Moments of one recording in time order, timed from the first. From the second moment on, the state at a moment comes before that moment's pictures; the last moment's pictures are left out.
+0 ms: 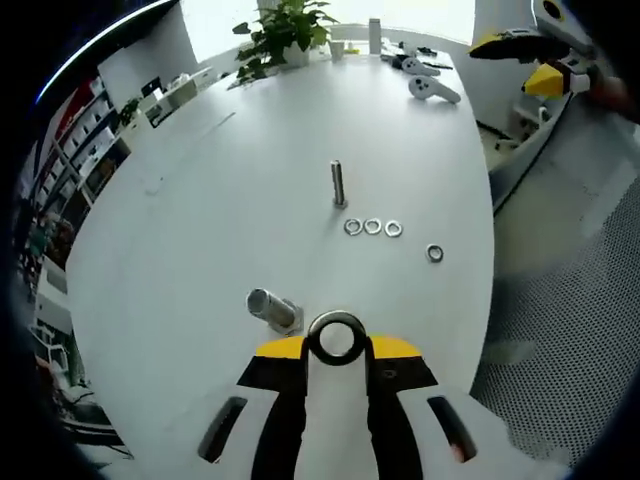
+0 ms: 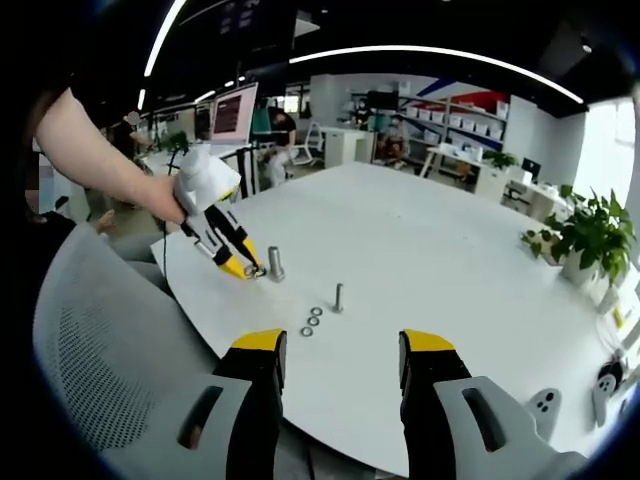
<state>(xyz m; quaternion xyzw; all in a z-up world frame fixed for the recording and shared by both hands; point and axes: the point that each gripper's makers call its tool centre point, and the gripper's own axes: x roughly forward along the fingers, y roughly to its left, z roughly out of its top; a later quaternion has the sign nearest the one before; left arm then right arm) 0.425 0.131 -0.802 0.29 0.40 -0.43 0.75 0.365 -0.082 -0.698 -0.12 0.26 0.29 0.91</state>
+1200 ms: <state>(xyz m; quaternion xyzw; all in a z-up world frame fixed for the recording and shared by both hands) 0.474 0.136 -0.797 0.31 0.42 -0.42 0.74 0.366 -0.084 -0.696 -0.12 0.25 0.29 0.92</state>
